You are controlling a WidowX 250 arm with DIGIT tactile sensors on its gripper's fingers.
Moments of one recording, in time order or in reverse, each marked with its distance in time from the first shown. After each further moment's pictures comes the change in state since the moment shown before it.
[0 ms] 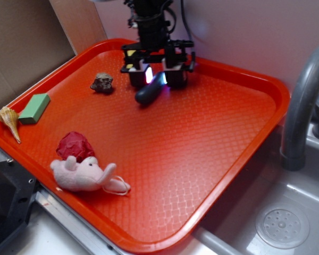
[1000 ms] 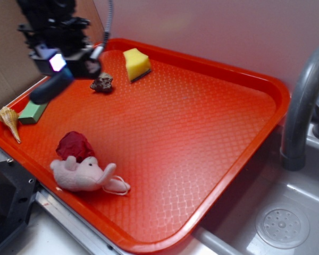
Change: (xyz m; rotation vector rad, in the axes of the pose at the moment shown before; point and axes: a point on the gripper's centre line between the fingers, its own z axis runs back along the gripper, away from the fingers) arm -0.119 0.060 0.106 -0.158 -0.099 -0.266
